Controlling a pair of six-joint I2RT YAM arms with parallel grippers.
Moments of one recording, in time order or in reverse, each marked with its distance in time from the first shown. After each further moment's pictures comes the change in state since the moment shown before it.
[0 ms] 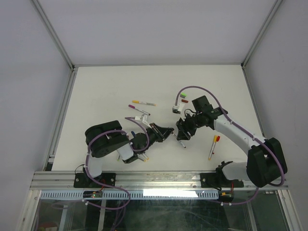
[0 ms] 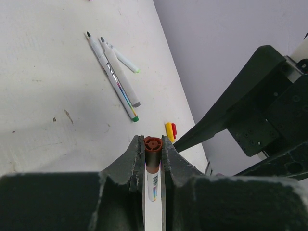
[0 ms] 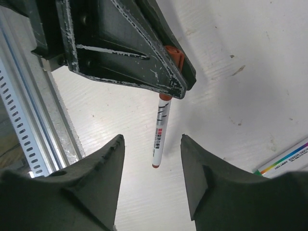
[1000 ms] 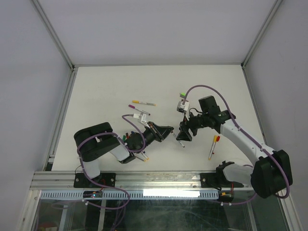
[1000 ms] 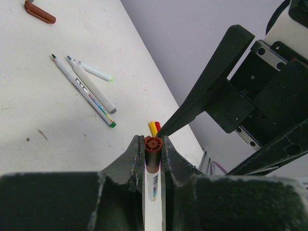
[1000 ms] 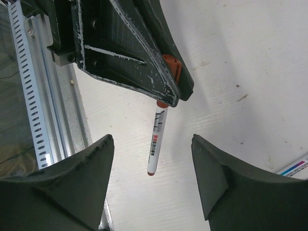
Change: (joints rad) left arm 0.000 -0.141 -0.051 0.010 0.066 0.156; right arm -0.051 -0.124 -0.024 0.025 -0.156 -0.035
